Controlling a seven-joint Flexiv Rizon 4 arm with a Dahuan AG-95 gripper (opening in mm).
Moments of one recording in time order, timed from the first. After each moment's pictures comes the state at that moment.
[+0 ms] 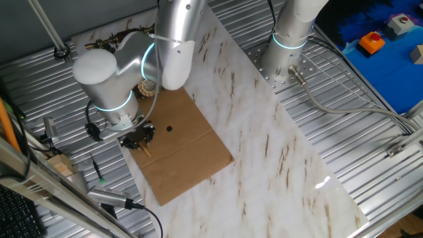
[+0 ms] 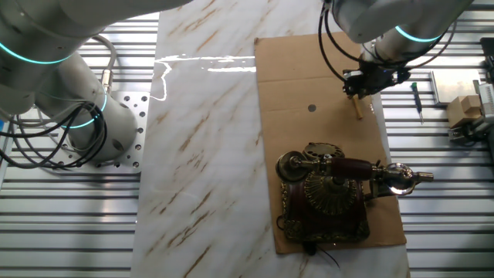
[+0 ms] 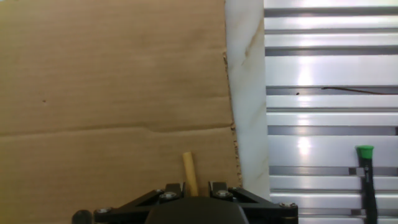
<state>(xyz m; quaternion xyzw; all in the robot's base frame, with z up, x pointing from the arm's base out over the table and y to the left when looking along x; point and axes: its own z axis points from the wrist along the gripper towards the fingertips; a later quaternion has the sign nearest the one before) 0.633 0.092 0.020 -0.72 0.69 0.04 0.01</state>
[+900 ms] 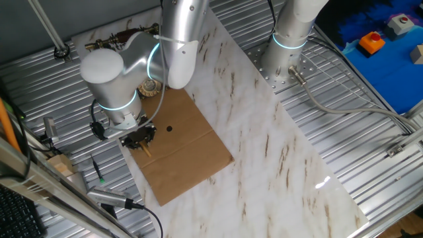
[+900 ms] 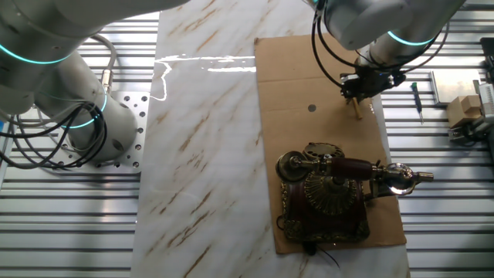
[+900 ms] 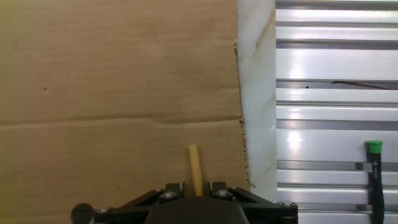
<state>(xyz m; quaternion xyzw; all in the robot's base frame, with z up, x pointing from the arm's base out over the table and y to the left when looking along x) 0.633 0.089 0.014 -0.72 0.69 0.03 0.02</state>
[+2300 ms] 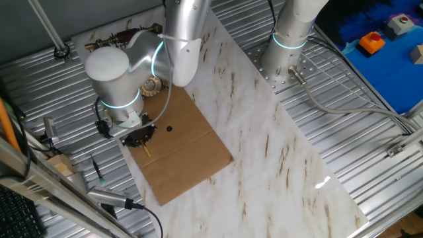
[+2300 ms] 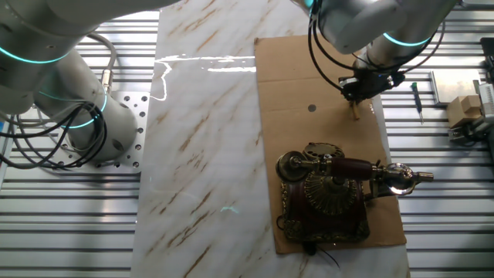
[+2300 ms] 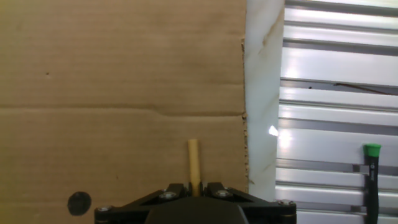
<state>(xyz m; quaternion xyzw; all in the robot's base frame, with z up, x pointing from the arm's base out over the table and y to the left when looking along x) 0.634 0.084 0.014 -0.74 0.67 0.01 0.03</state>
